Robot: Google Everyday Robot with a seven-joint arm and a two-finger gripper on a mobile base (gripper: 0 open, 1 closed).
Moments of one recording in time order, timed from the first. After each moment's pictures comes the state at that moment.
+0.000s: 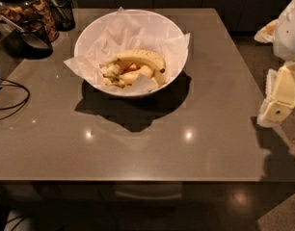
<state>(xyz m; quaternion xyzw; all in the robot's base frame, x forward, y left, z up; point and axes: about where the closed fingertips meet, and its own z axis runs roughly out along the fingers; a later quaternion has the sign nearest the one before) 0.438 -0.217 0.976 -0.60 0.78 -0.03 0.16</state>
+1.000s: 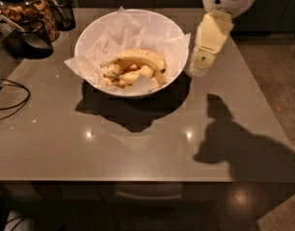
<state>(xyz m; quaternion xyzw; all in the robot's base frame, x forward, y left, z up) 0.517 -0.126 1.008 -0.58 0.80 -0.01 0.14</state>
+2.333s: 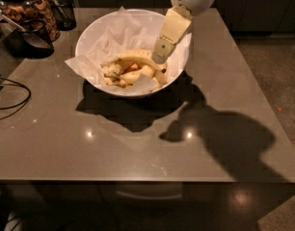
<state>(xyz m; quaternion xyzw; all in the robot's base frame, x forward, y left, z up) 0.564 -0.069 0.992 -0.53 0.83 0.05 0.16</state>
